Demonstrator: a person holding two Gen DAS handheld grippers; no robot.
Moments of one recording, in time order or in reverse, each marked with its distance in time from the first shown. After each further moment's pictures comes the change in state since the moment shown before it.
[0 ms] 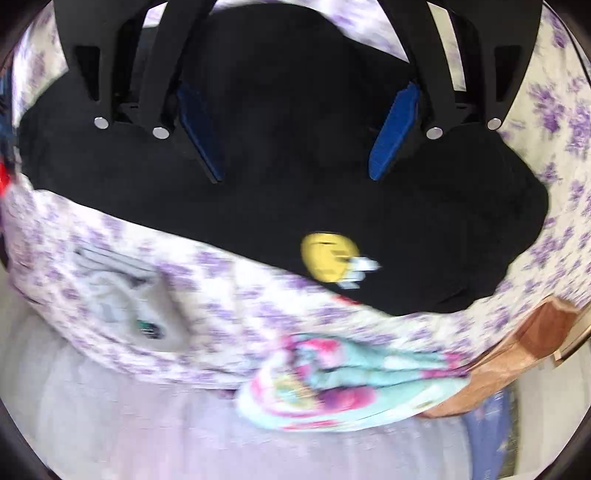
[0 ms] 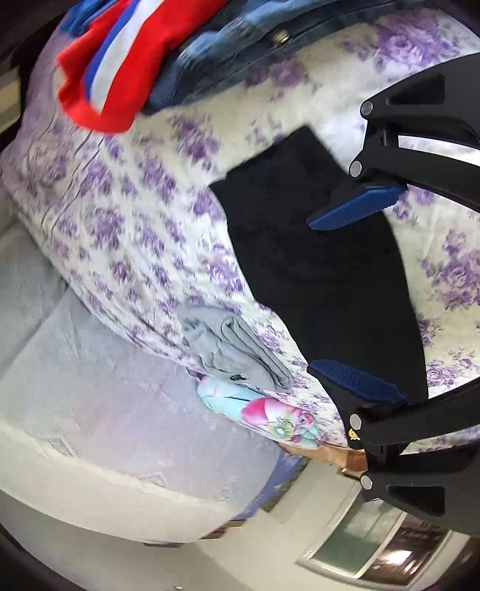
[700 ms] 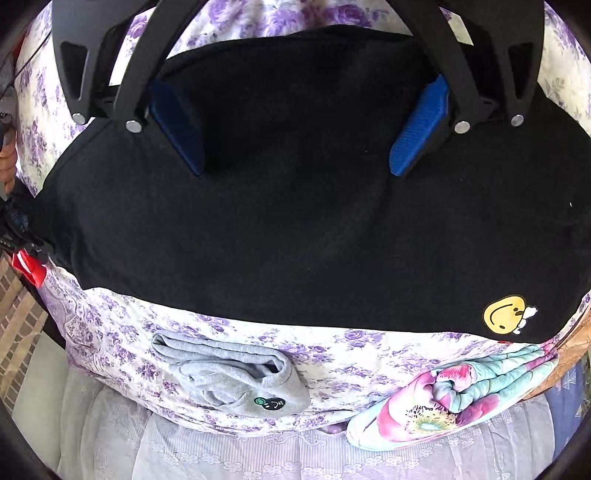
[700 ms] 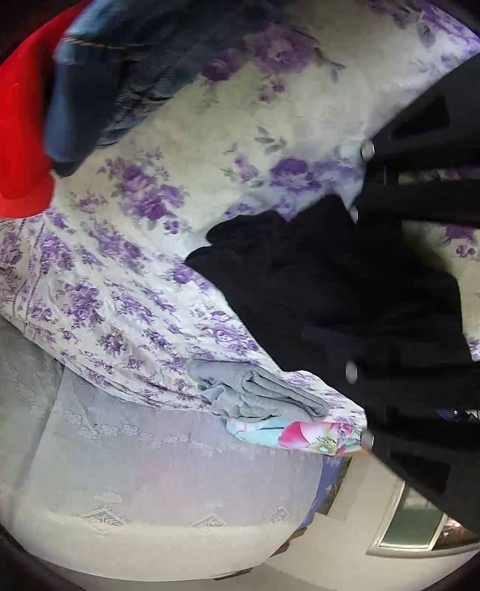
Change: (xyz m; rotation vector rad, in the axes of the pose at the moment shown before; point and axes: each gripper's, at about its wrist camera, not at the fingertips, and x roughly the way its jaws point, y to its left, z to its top) left arm 0.034 -0.088 -0.073 0.199 0.055 -0.146; right arm 0.061 -0.041 0.011 0.200 -0.014 0.020
